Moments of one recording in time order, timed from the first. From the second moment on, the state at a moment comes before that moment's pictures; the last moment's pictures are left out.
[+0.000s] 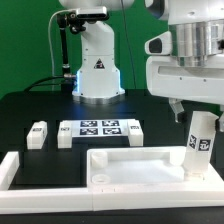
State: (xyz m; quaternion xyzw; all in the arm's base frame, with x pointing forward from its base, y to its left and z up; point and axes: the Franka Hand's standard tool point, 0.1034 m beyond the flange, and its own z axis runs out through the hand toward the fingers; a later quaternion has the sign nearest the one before) arm 0.638 0.117 0.118 -0.90 0.42 -0.01 0.06
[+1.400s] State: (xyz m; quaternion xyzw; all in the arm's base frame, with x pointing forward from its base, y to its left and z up) arm 0.638 0.110 0.114 -0.93 0.37 -0.01 0.06
